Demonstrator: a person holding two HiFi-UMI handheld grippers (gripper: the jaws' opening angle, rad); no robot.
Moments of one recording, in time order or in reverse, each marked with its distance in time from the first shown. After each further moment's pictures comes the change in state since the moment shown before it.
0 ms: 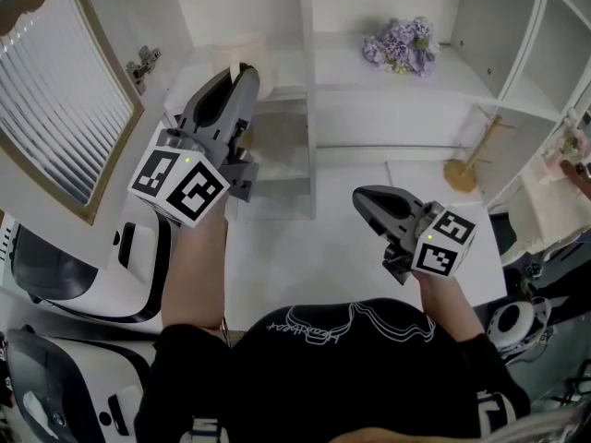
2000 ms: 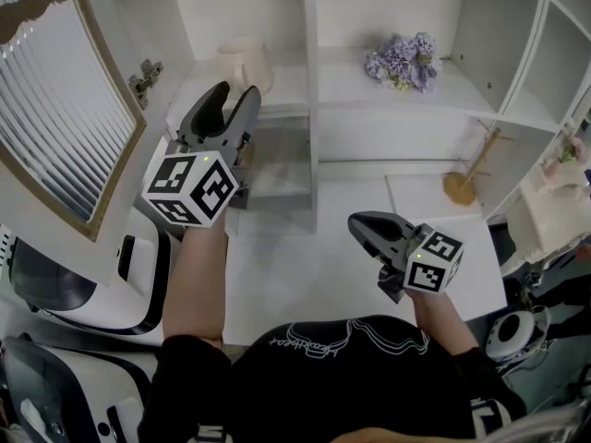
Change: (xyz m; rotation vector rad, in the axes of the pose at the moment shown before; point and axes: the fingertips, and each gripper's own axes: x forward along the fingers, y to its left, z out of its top) left arm 0.001 0.049 -0.030 0.077 0.112 0.195; right arm 0.008 -0.007 -0.035 0.060 0.042 -0.007
